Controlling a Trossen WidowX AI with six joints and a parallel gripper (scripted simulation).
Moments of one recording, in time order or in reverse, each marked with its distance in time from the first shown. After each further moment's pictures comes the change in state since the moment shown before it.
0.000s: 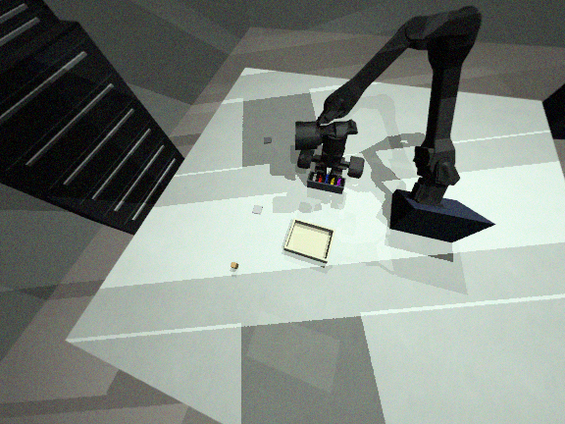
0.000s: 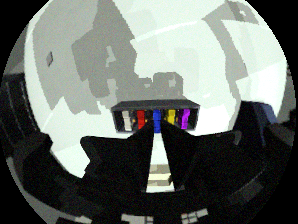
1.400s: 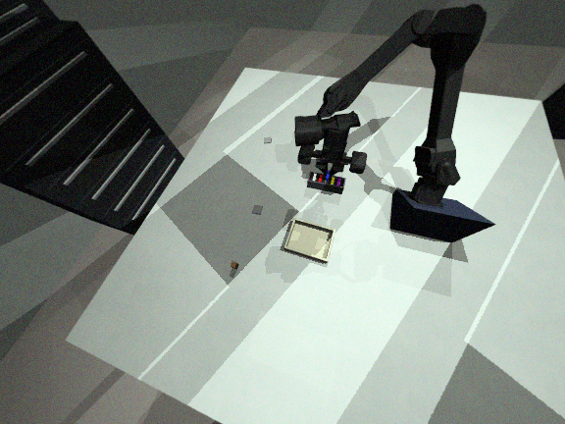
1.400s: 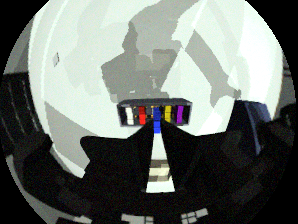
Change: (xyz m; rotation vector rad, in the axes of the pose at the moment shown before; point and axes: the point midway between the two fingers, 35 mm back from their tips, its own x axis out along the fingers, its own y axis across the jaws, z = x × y) arm -0.020 -0.001 0.000 -0.006 -0.006 -0.002
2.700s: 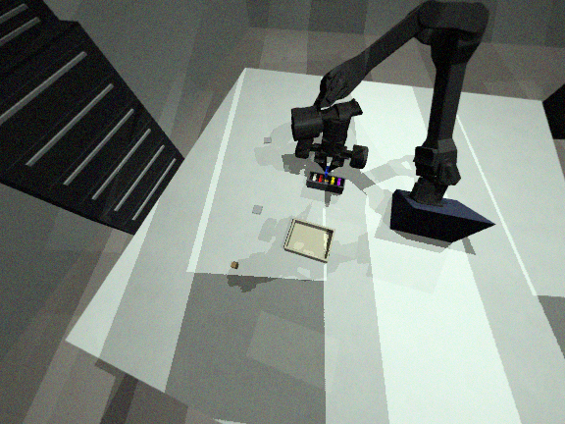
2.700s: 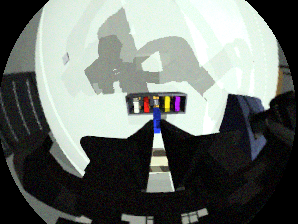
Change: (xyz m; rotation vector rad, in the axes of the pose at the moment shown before) arm -0.033 0.005 -0.009 0.009 0.006 0.006
